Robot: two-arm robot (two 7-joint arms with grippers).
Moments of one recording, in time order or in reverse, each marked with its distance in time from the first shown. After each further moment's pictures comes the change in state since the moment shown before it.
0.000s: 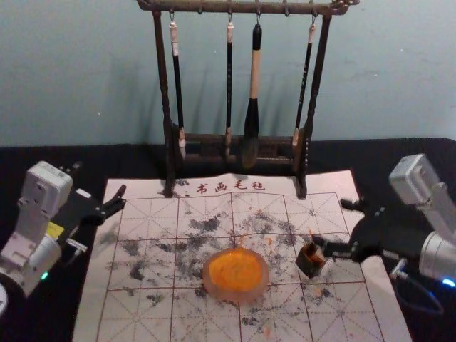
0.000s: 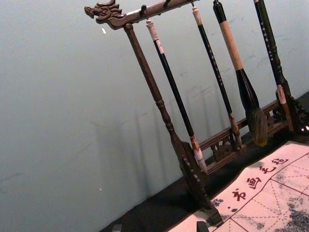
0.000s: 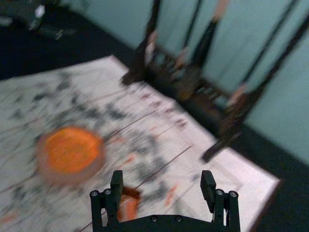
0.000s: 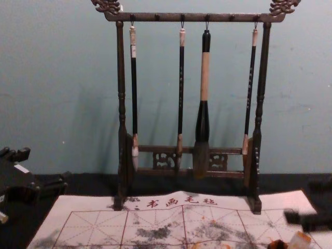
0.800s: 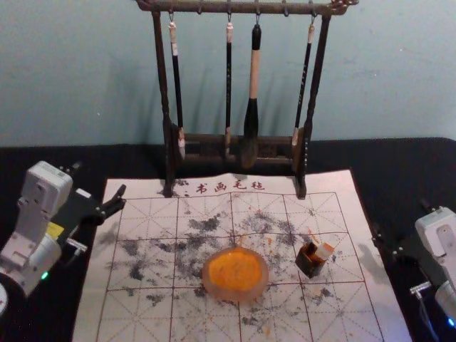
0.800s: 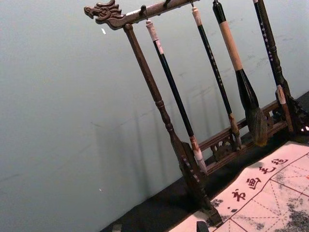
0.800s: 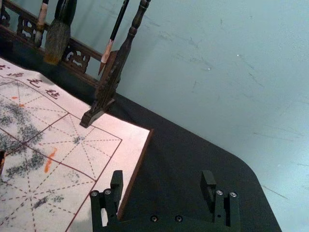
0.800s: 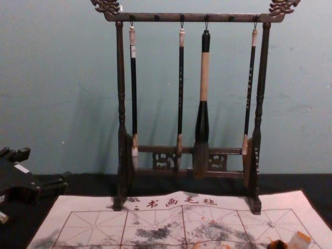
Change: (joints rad) left arm 0.000 0.000 0.000 0.000 0.000 0.000 0.000; right arm -0.229 -0.182 0.121 0.064 -0.347 -0.227 -0.590
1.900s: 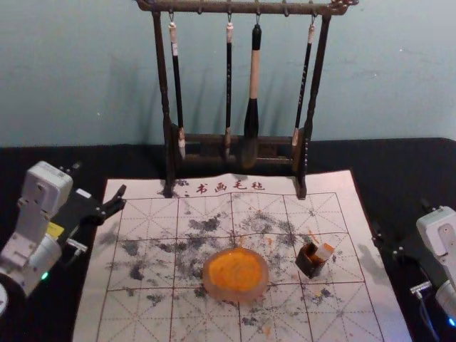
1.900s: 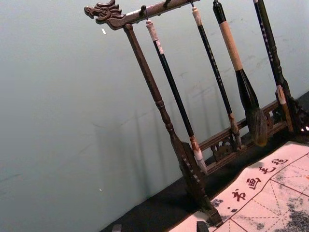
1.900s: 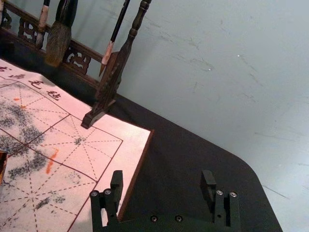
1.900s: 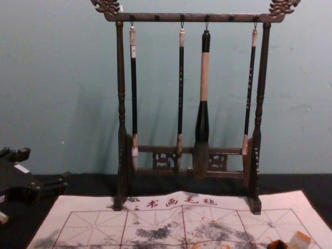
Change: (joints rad) left arm 0.000 0.000 0.000 0.000 0.000 0.000 0.000; right arm -0.003 0.004 0.000 -0.009 0.009 0.007 0.004
